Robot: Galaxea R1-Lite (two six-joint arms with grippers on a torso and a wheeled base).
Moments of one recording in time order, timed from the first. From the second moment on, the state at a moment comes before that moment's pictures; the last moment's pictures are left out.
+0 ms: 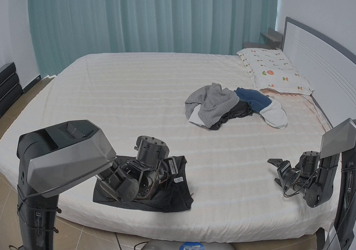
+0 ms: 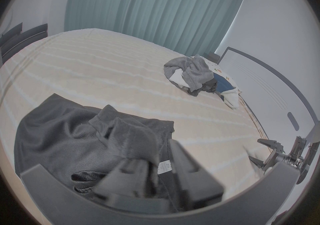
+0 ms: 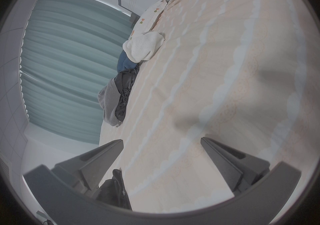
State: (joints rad) left arm -0.59 2.35 -1.00 -0.75 0.22 -0.58; right arm 0.01 2.40 -0.35 -1.55 0.16 1.05
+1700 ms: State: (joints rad) left arm -0.34 2.18 -0.63 -0.89 -0.06 -0.85; right arm 0.02 2.41 -0.34 -1.55 0.16 1.02
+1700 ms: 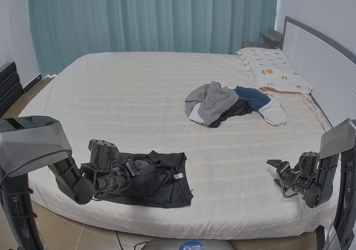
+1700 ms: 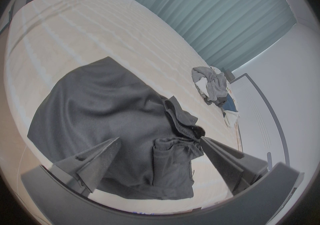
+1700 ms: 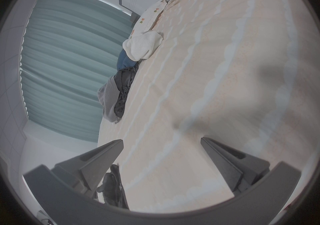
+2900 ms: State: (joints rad) left arm -0.27 2.23 -0.63 -1.02 -0.05 -0.90; right arm 0.16 2.33 -0.34 -1.55 0.05 1.00
